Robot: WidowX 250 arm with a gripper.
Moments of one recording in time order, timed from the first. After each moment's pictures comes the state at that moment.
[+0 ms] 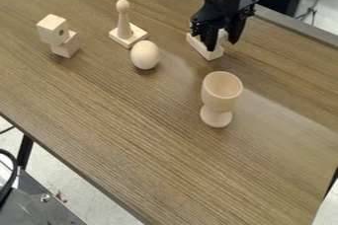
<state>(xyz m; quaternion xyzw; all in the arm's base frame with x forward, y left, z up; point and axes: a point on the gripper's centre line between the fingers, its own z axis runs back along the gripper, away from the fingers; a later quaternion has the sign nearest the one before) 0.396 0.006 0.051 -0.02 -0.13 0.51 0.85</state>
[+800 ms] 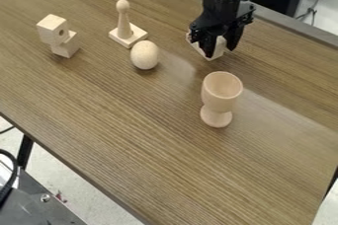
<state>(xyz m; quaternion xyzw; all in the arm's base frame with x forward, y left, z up) 0.395 0.005 0.042 -0.02 -0.13 0.51 0.85</state>
